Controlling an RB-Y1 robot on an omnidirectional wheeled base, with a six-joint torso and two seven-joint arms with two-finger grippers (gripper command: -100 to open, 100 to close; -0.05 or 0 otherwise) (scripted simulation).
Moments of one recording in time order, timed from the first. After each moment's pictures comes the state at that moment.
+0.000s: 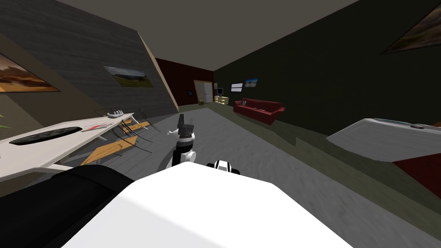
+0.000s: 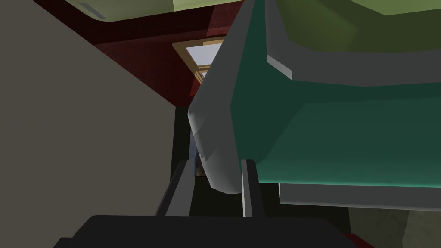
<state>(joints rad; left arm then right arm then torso) 0.47 0.01 0.01 -2.24 0.09 -0.59 -0.13 1.32 0.02 -1.39 -1.95 1.17 -0.08 0.64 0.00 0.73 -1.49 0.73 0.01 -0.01</state>
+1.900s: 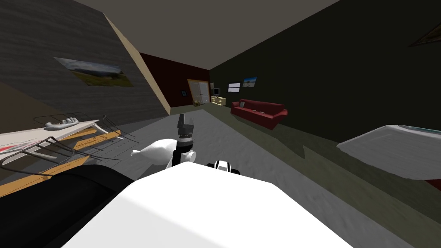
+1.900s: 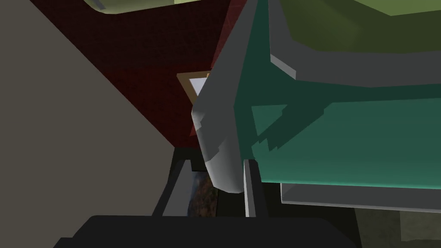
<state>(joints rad) 0.47 0.01 0.01 -2.24 0.09 -0.59 -0.13 1.36 0.00 -1.40 -1.75 1.17 0.01 0.64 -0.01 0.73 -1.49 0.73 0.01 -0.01</state>
